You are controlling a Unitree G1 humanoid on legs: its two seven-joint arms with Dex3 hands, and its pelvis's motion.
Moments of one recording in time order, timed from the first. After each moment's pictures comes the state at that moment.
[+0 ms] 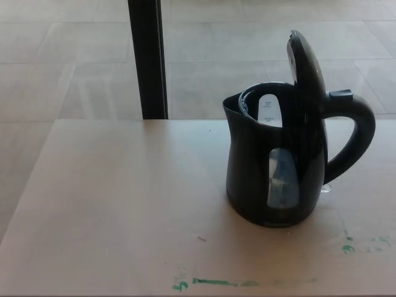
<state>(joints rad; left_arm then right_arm) 0.10 0.54 0.48 1.21 -0.14 0.00 -0.27 0.23 -0.52 -0.59 1.11 0.13 -0.21 0.12</state>
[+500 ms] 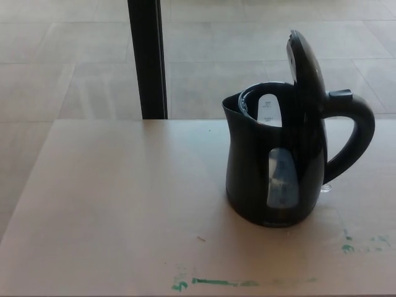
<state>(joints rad) 0.08 0.56 0.53 1.25 -0.21 0.01 -0.33 0.16 -0.53 -0.76 1.07 0.29 -0.30 0.20</state>
